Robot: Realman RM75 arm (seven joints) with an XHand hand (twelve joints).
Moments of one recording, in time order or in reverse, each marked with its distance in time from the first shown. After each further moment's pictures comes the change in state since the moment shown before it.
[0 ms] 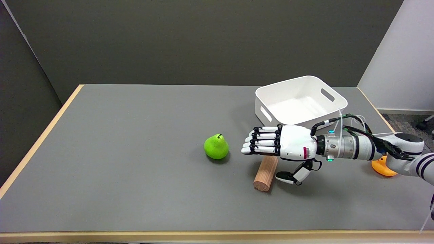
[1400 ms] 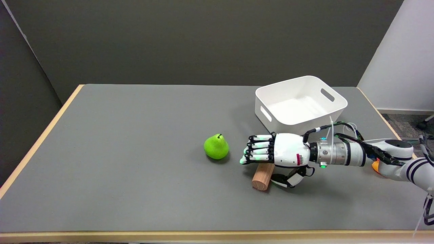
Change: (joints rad) arm 0.020 -0.049 -0.054 -0.053 -0.010 -0.016 0.001
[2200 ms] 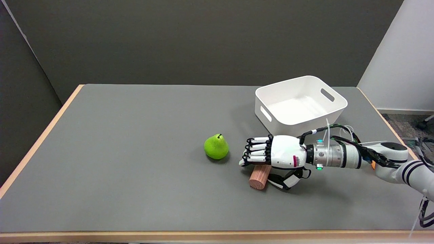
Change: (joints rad) arm 0.001 -0.025 -0.005 -0.015 -0.007 -0.023 0.000
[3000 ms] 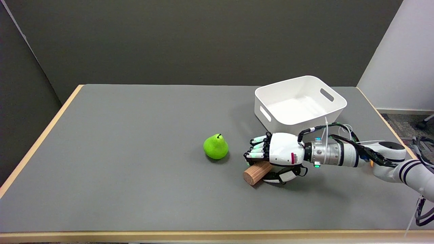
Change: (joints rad) arm 0.017 -0.015 0.002 -0.019 -0.002 -0.024 0.001
